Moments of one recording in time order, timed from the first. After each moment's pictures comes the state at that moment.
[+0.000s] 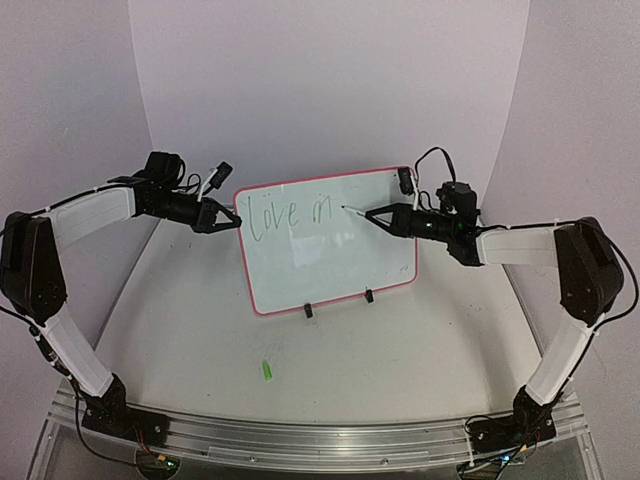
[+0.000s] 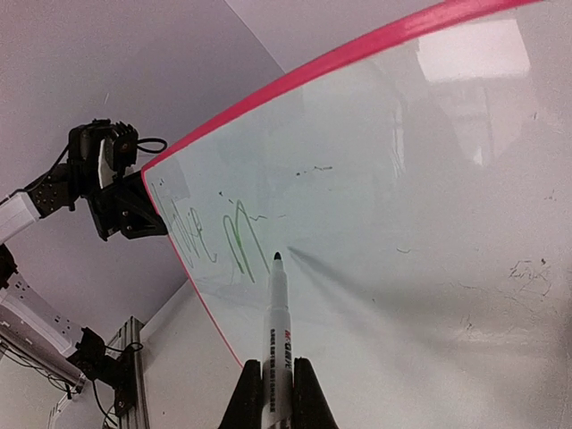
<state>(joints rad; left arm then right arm) -0.27 1.64 1.35 -0.48 0.85 0.22 0.40 1.77 1.09 0.52 -0.73 0.51</state>
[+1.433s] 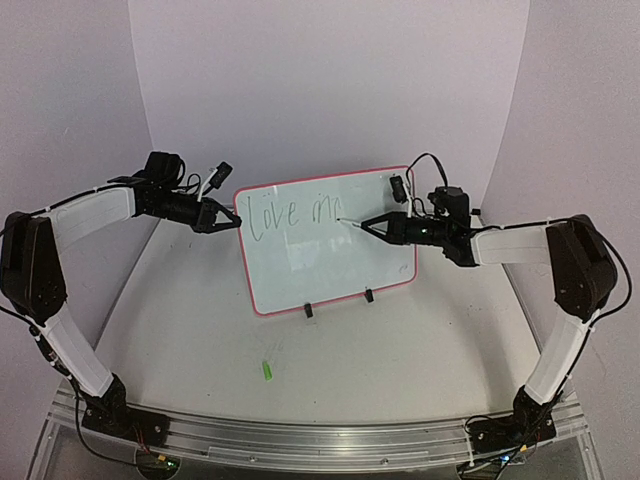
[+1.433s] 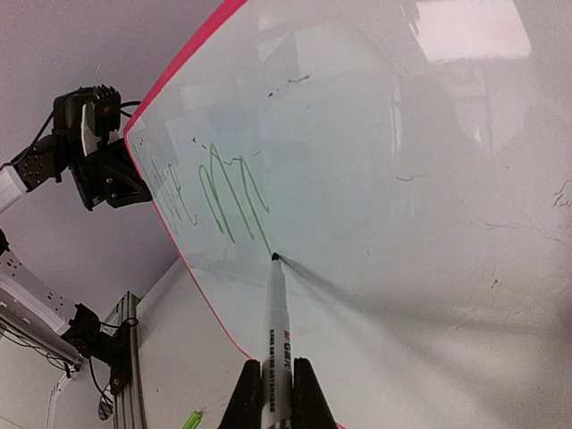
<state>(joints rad) -0.27 1.64 1.35 -0.48 0.85 0.22 0.40 1.82 1.11 0.46 -0.77 0.46</state>
